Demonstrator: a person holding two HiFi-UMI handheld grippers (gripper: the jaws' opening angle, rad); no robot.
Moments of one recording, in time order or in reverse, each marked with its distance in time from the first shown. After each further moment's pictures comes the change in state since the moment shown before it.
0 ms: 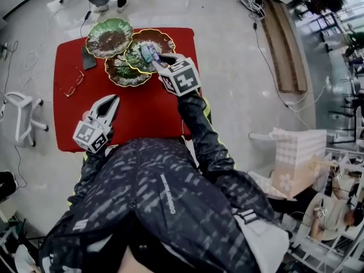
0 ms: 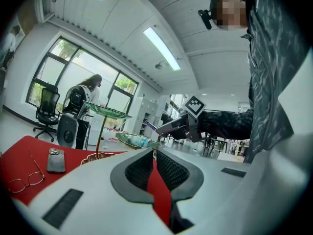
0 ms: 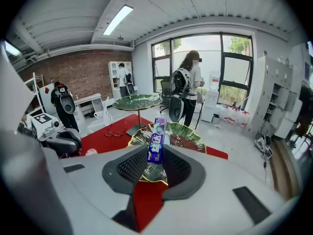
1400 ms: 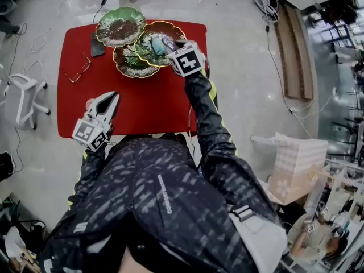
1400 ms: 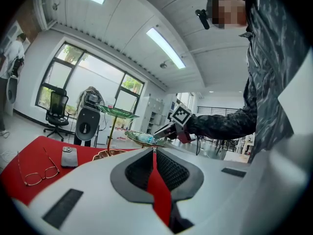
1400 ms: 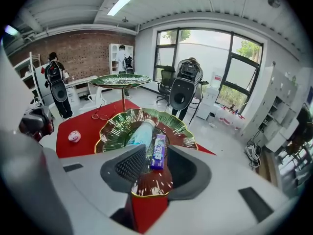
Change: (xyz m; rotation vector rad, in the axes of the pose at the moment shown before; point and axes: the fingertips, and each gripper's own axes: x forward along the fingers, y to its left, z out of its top) left arm -0.028 0.002 -0.005 -0.001 0.012 0.092; right arm 0.046 -0.049 -0.010 -0.124 0.114 -0.091
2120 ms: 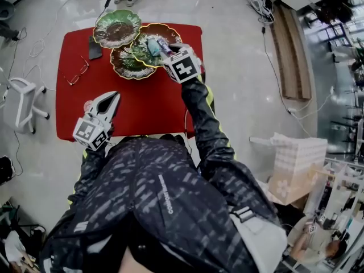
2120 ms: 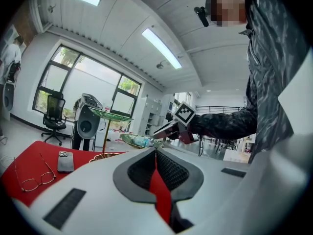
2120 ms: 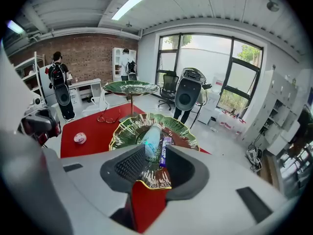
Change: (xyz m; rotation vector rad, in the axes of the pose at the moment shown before) left arm 0.009 -0.015 0.006 0.034 -0.008 -0.016; right arm -0.023 0.019 0.001 -0.019 -0.046 0.015
